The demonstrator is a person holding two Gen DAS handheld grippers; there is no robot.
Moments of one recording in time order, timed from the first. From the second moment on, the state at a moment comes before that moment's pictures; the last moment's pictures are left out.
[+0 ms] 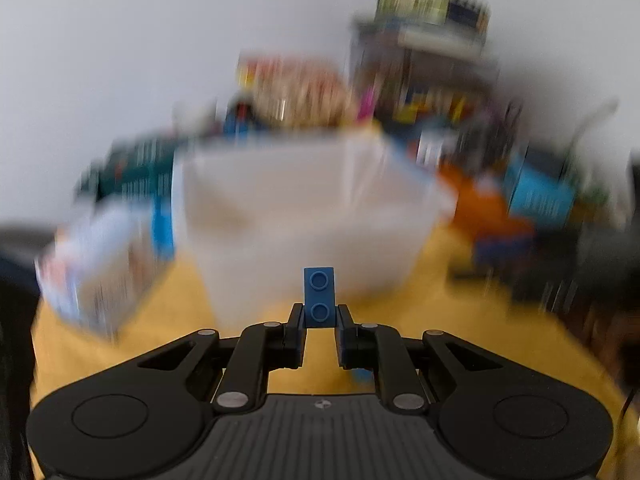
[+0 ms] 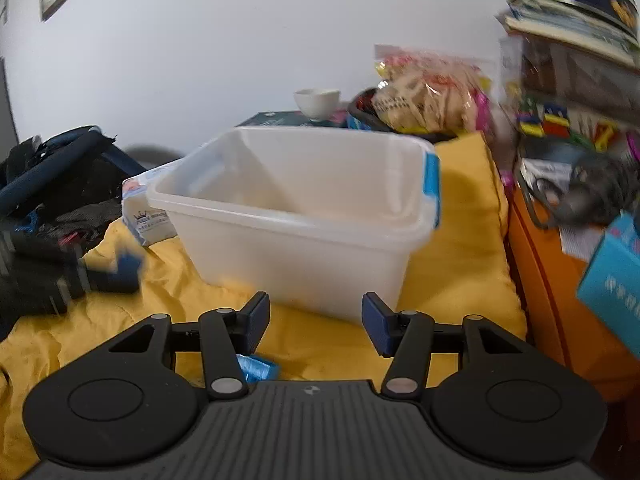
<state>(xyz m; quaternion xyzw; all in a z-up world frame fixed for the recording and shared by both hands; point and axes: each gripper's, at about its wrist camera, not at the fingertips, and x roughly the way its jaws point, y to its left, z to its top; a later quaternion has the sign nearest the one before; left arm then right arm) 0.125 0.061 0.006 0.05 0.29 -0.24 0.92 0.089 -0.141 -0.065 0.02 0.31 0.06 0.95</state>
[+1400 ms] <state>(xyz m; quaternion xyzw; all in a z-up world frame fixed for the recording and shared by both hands) 0.093 0.021 -0.082 0.13 0.38 -0.26 0.88 0.042 -0.140 -0.146 -0.03 0.45 0.10 0.89</state>
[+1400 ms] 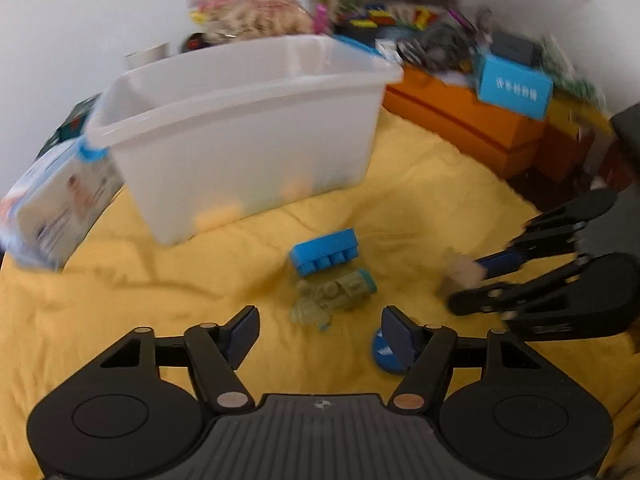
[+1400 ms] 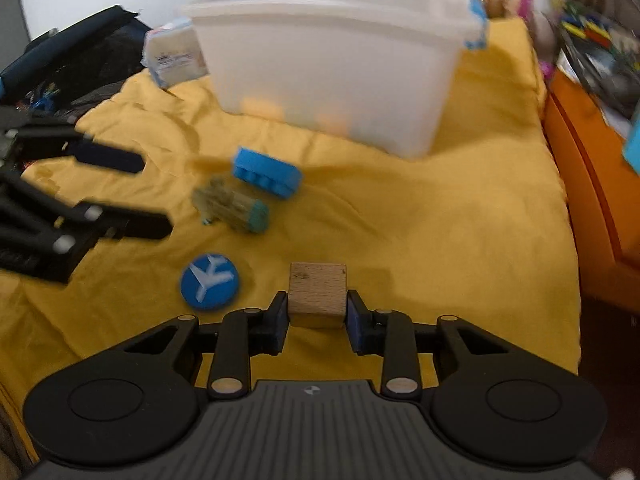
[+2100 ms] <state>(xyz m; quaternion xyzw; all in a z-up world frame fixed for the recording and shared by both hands) 0.098 0.004 -0.100 0.14 0.41 -0.34 0.83 0.039 -0.139 -0.151 -0.02 0.44 0.10 0.89</state>
